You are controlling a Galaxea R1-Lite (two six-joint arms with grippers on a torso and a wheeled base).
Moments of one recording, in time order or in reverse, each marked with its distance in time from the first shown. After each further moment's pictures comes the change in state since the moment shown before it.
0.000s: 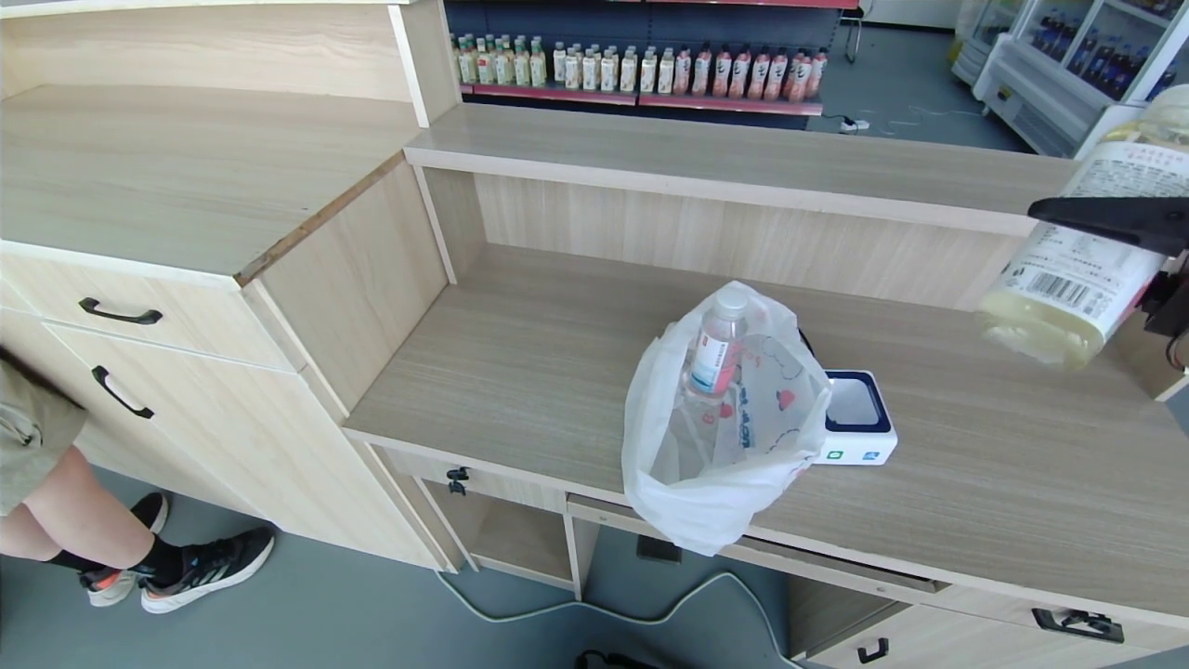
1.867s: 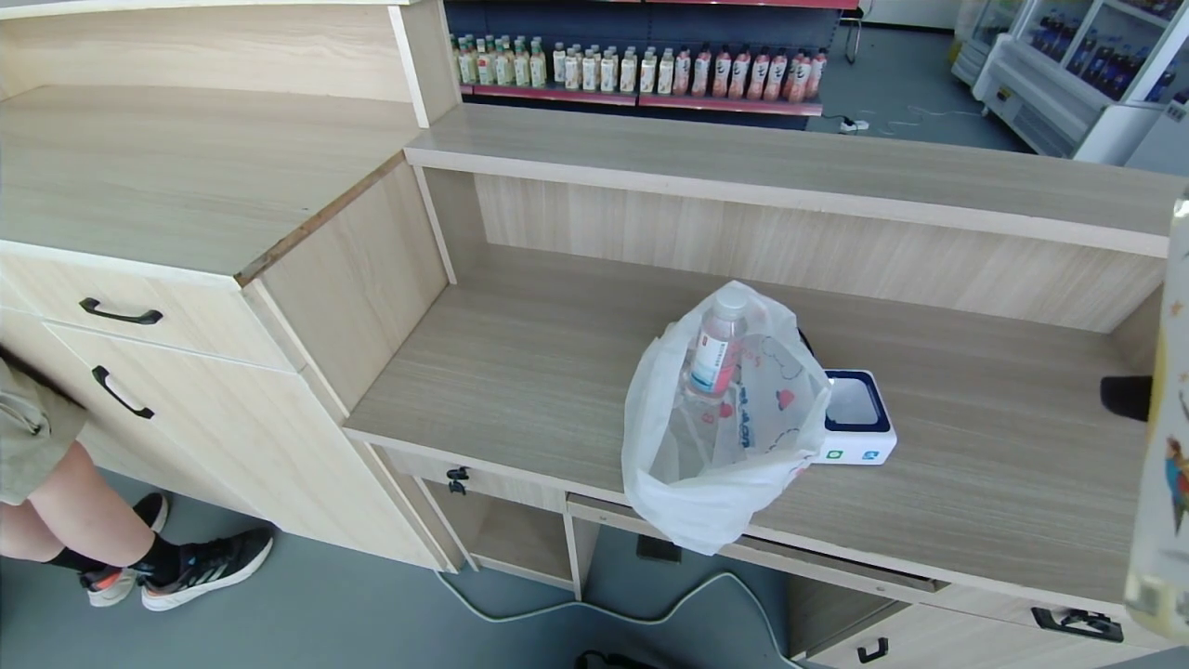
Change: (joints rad) left arm 0.000 0.000 0.000 0.000 0.000 0.000; right arm 0.545 -0.329 0.004 0.368 -0.007 0.003
